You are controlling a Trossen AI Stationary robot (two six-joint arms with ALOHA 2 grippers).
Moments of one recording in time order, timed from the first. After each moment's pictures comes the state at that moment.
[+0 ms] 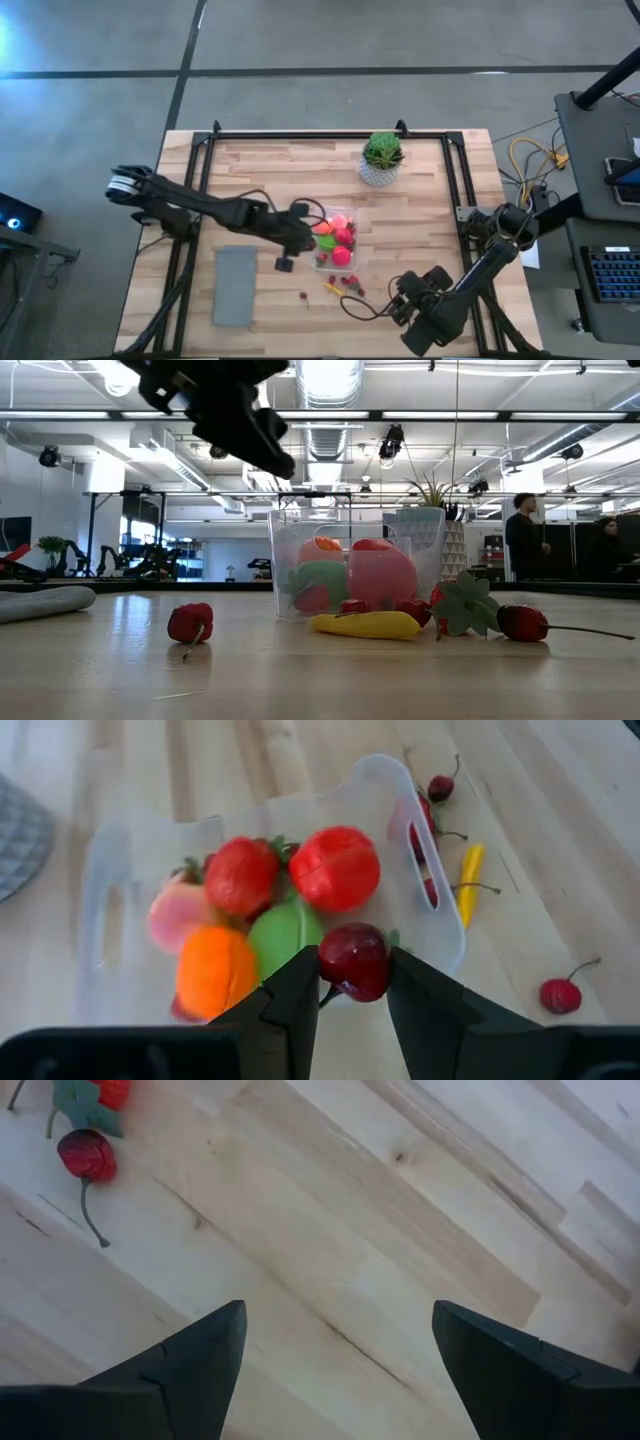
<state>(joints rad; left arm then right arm) -0.18 1.51 1.03 -0.29 -0.04 0.12 0.88 1.89 1.38 -1.29 0.36 1.81</state>
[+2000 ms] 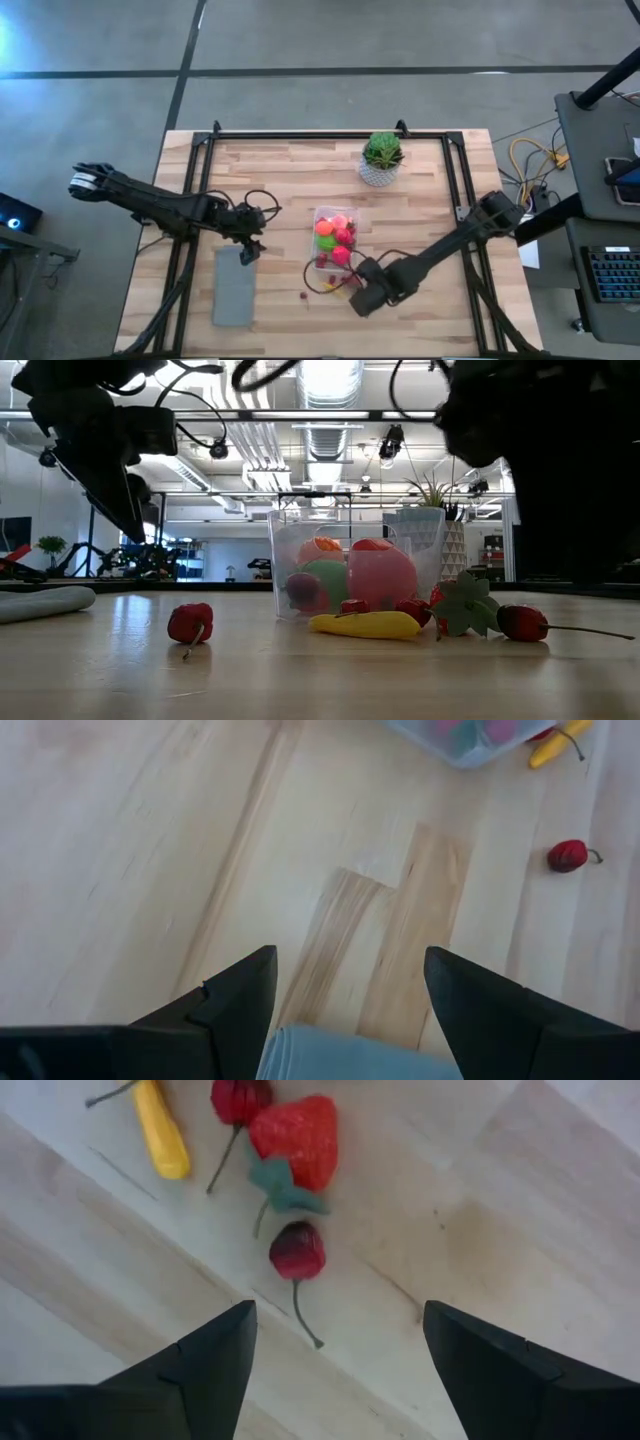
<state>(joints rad) -0.19 1.06 0.61 -0.53 -0.04 -0.57 0.54 1.90 1.30 -0.77 0.06 1.48</state>
